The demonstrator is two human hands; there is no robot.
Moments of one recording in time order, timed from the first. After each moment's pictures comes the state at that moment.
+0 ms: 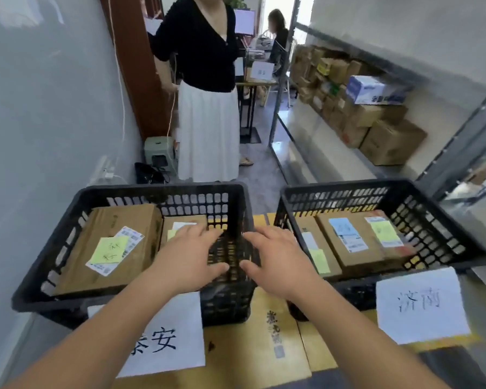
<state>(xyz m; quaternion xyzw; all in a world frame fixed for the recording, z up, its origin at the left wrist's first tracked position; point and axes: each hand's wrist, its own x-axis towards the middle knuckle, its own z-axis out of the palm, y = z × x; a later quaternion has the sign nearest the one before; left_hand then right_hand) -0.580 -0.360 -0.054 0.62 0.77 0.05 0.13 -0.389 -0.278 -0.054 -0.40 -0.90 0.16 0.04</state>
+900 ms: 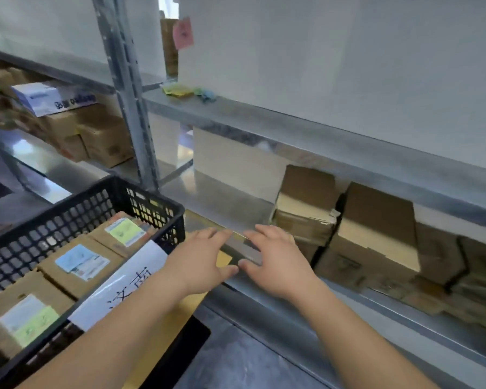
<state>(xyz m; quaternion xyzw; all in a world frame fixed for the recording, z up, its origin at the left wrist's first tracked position) -0.027 -0.224 -0.043 0.91 0.38 0.03 0.17 0.145 -0.322 -0.031 -0.76 -0.63 0.10 0.11</state>
